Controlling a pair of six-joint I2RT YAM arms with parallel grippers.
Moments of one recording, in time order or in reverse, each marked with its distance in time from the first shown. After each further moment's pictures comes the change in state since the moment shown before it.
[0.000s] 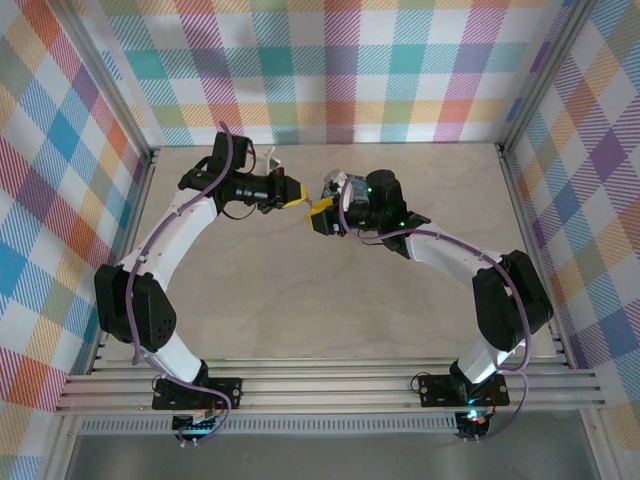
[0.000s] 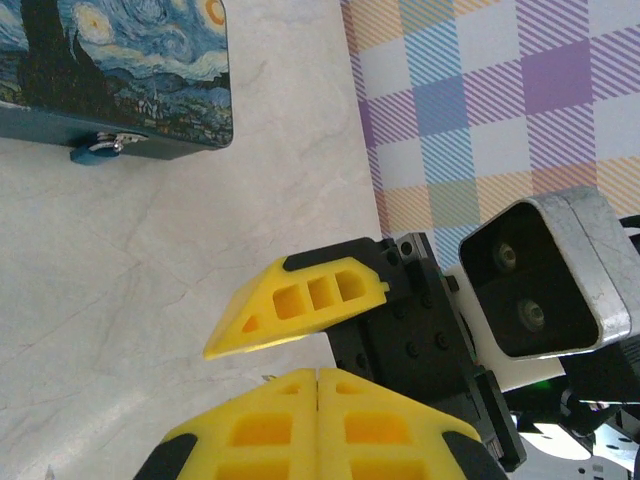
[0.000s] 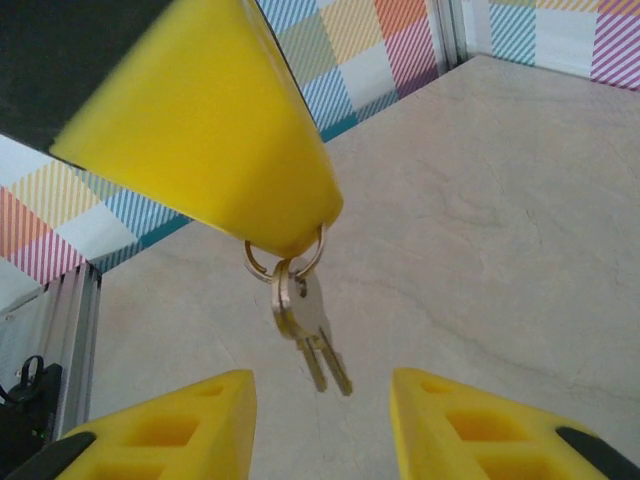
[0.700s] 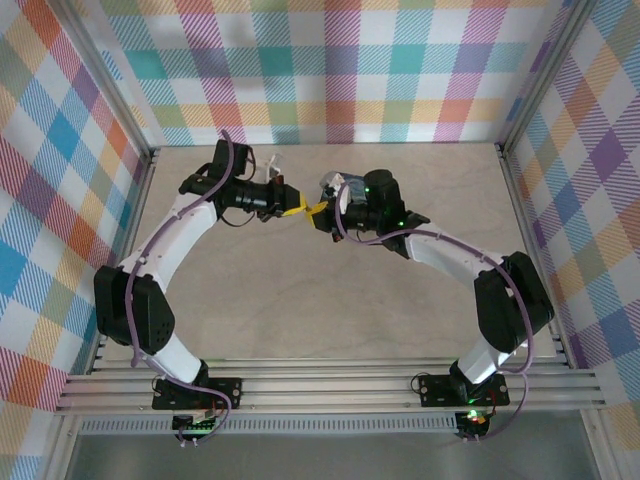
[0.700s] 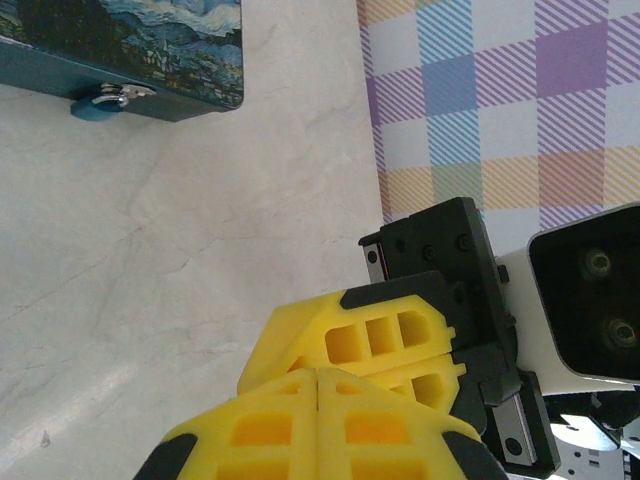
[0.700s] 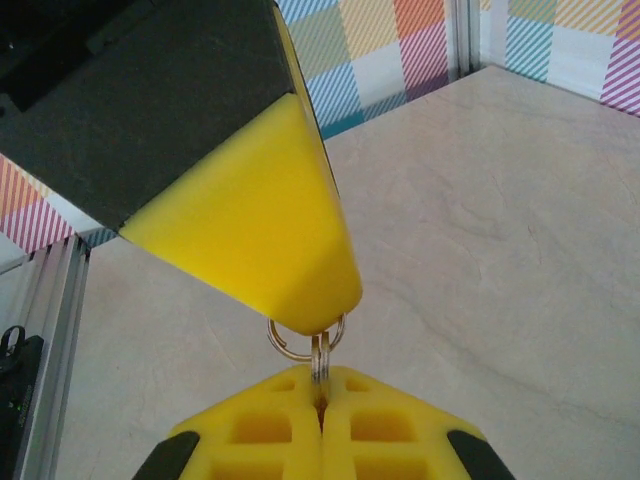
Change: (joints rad) left arm 0.000 -0.023 -0.062 -0.005 0.026 -0.006; right arm 0.006 -0.020 0.016 -0.064 -0.003 -0.114
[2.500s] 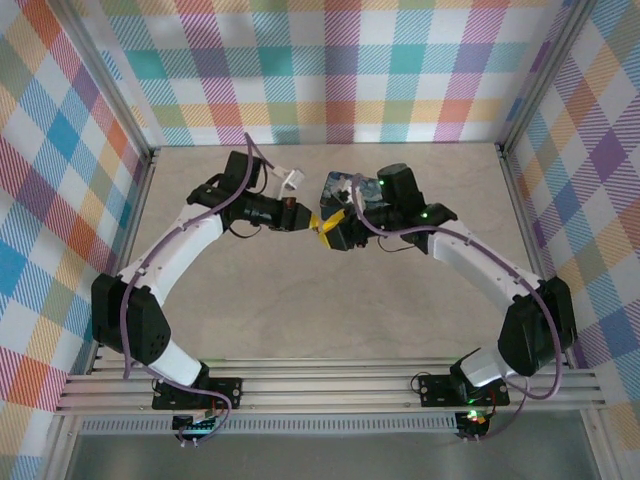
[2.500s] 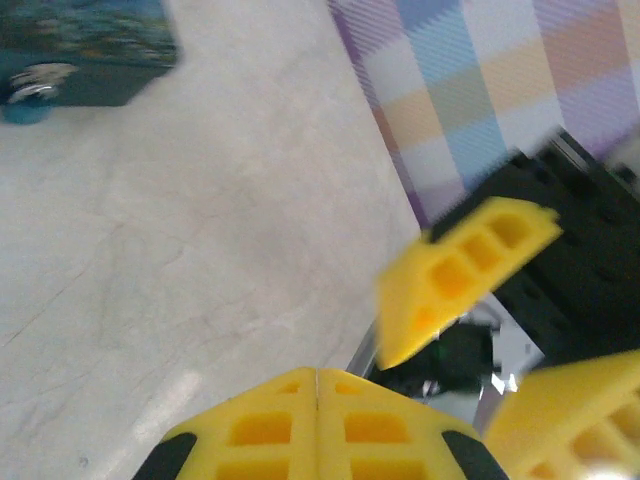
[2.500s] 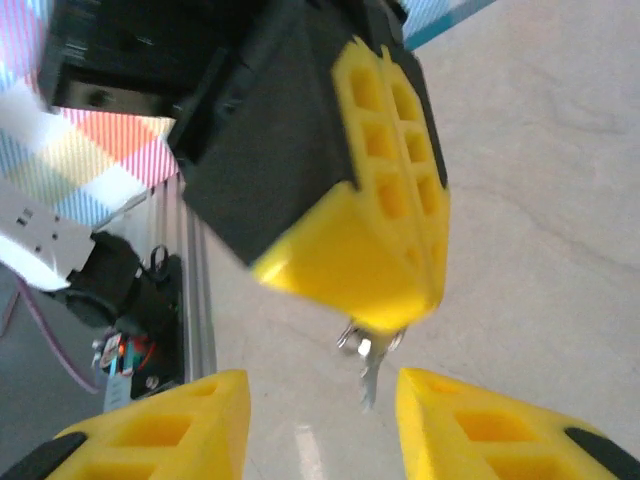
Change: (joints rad) left arm -0.035 -0.053 -0.156 0.113 0.004 0.161; right arm -0.072 -0.175 0.032 -0.425 -0.118 0.113
